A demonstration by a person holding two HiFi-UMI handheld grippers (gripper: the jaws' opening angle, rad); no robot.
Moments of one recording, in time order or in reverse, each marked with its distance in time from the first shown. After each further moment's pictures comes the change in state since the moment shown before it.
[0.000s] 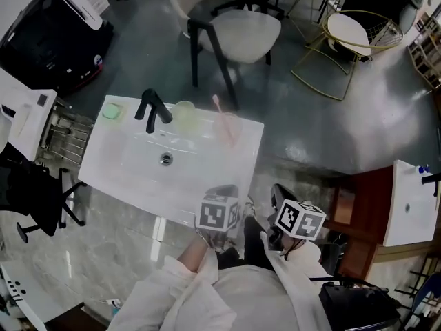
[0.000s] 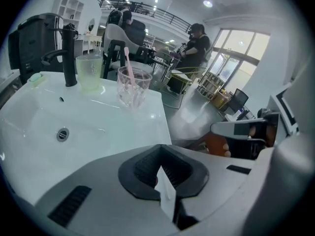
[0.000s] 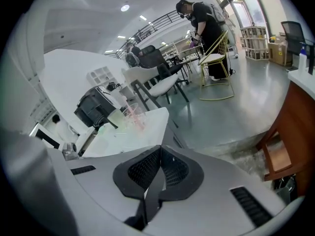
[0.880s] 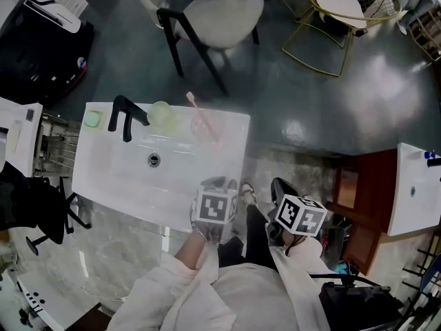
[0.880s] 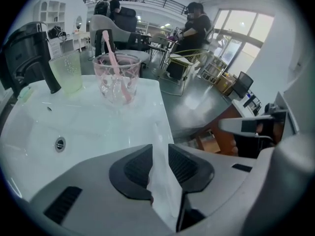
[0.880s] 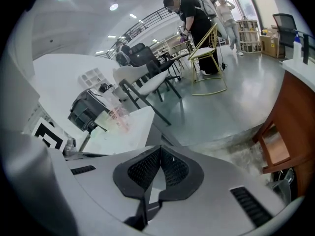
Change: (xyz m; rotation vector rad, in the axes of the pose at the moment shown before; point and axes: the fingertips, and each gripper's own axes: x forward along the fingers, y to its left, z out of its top) left arm 0.044 -0.001 0.011 0.091 0.160 0.071; right arm 0.020 -0.046 0.004 0.082 0.035 -0.038
